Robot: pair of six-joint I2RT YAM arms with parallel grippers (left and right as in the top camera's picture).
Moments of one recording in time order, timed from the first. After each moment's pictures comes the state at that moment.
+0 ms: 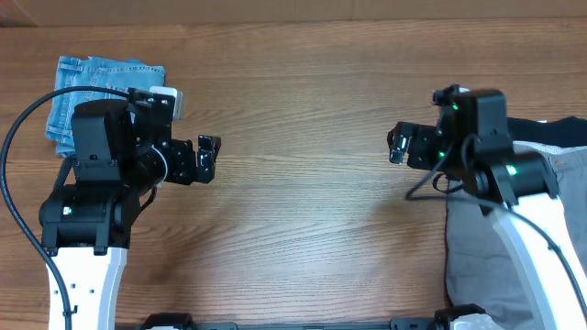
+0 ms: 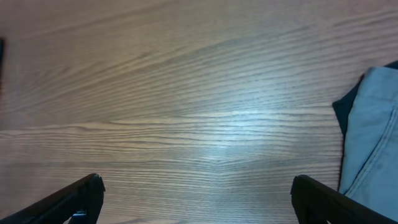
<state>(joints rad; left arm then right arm) -0.01 1.12 1.27 -0.92 0.31 0.03 0.16 1.28 1.22 -0.90 -0.10 0.31</state>
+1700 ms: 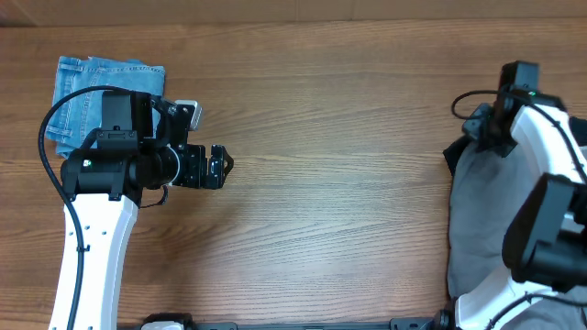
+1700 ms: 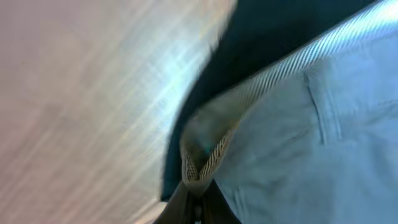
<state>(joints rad) -0.01 1.30 1.27 -1.09 0.37 0.06 -0.25 1.89 1.41 -0.79 0.07 0.49</state>
